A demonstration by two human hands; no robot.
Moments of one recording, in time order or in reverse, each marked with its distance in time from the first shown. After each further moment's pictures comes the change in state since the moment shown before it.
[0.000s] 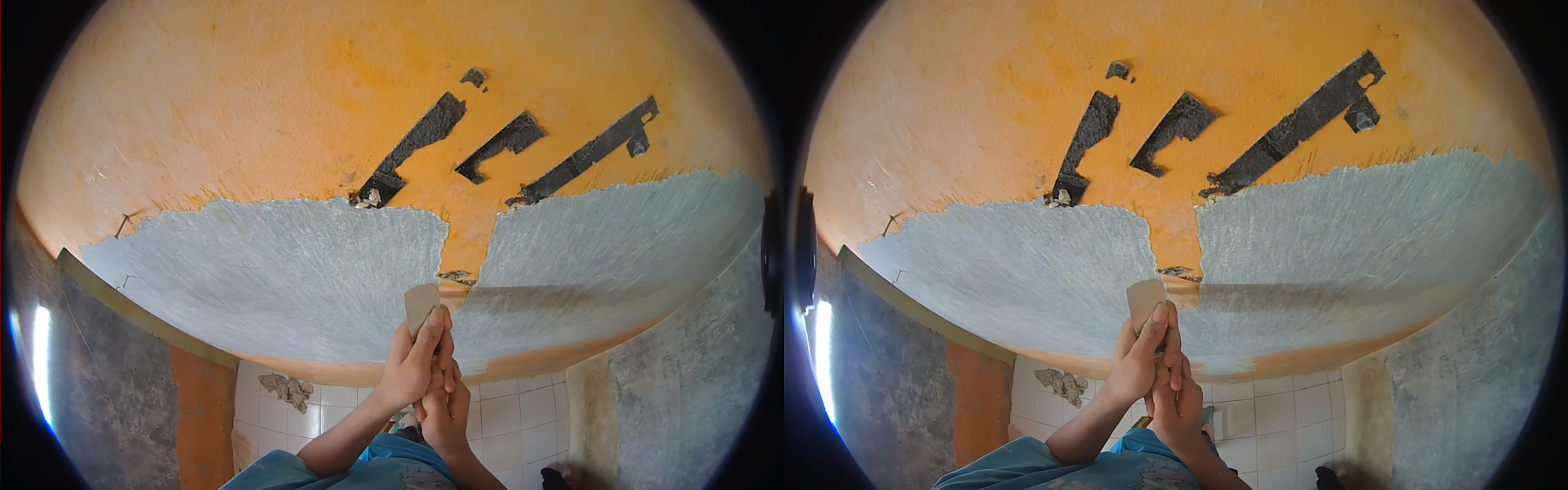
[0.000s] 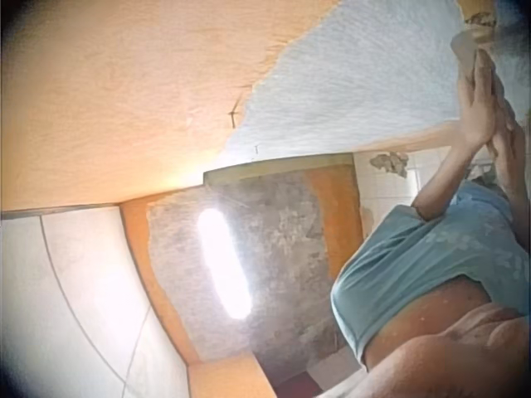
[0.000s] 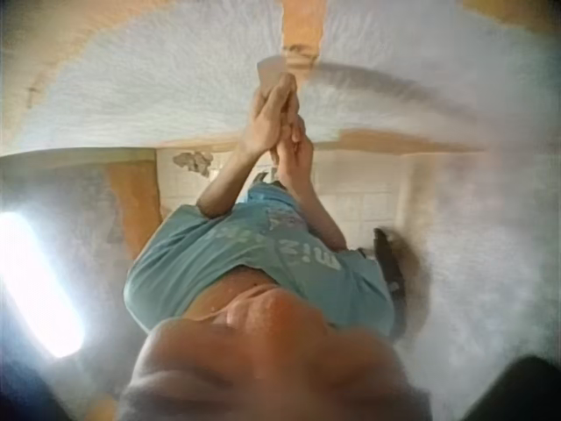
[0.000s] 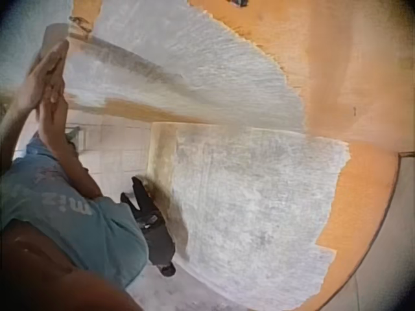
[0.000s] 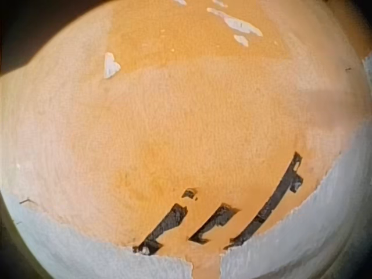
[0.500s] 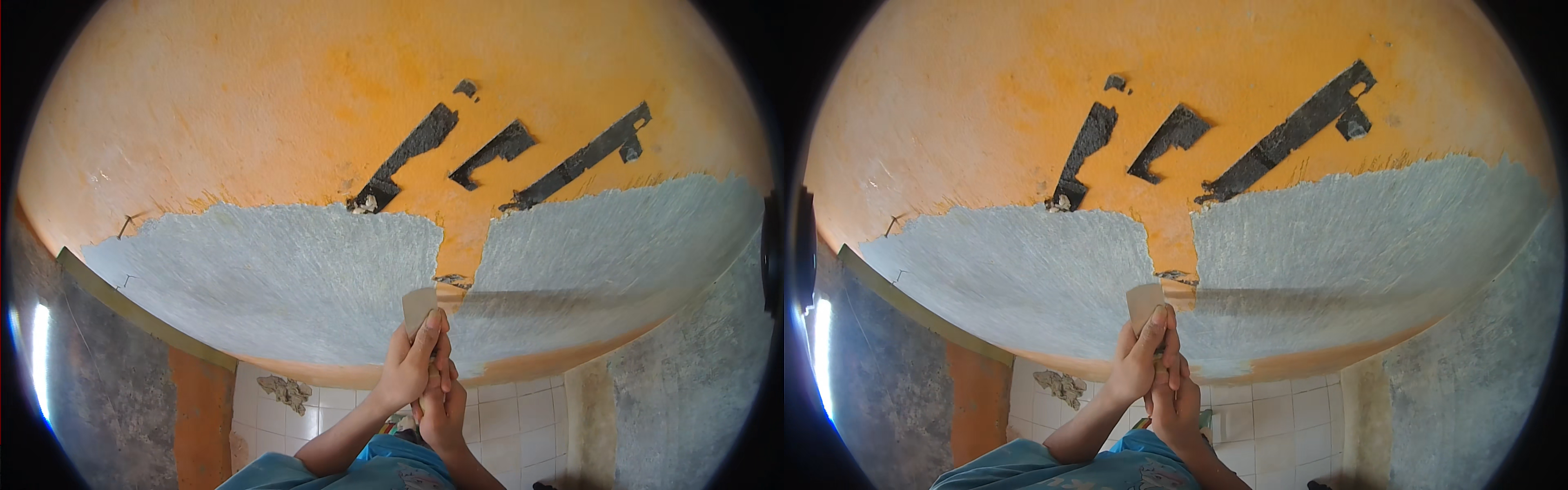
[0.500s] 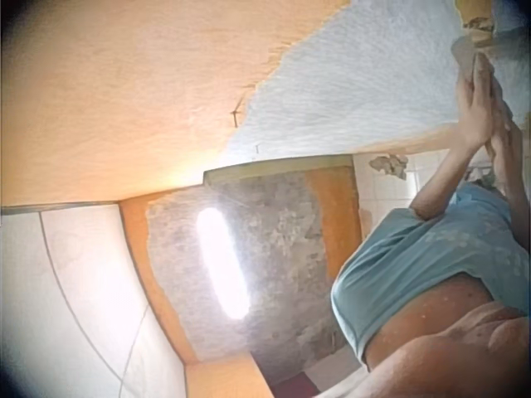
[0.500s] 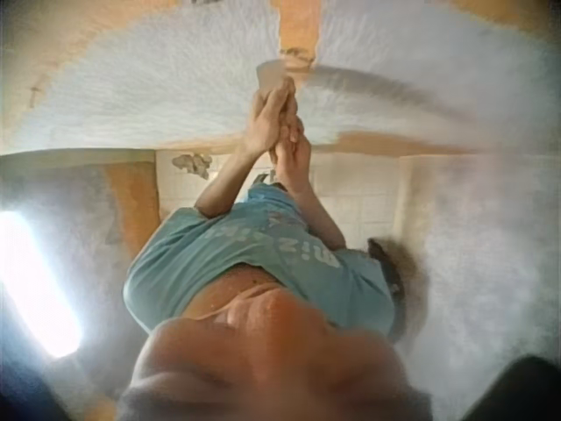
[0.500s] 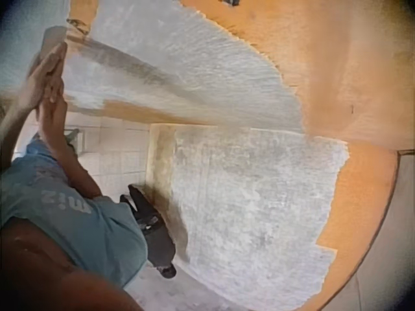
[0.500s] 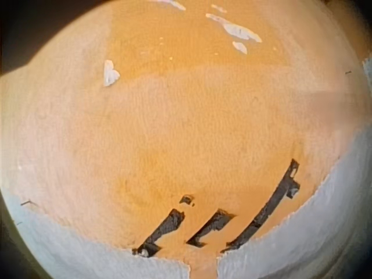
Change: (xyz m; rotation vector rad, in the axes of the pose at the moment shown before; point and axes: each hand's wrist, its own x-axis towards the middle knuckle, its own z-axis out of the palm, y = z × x) left_hand 0.001 -0.002 0.001 0.040 0.002 0.009; right_hand 0.002 0.003 -0.002 -0.038 0.014 -0.028
